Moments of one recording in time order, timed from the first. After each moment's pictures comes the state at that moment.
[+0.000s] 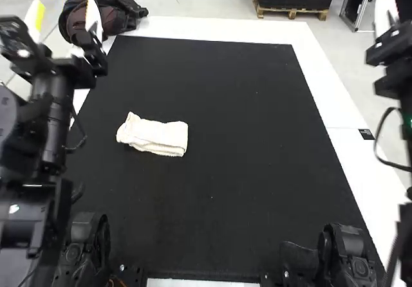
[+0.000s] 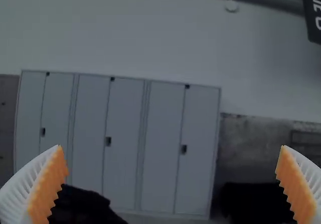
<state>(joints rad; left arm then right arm) 0.06 0.00 0.41 0.13 -0.03 -0.09 -0.07 0.01 0.65 -0.16 -0.06 0.31</state>
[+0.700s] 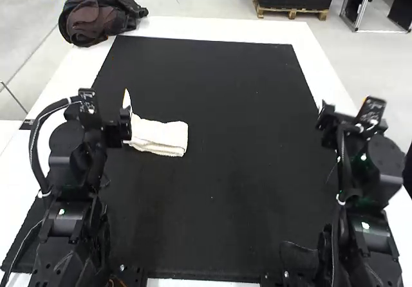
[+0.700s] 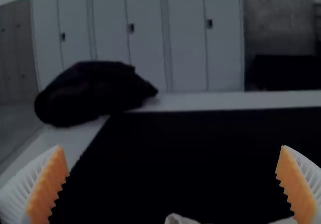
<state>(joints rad) 0.06 0.00 0.01 0.10 -0.04 0.05 -0.07 0.01 0.02 0.18 0.09 0.00</state>
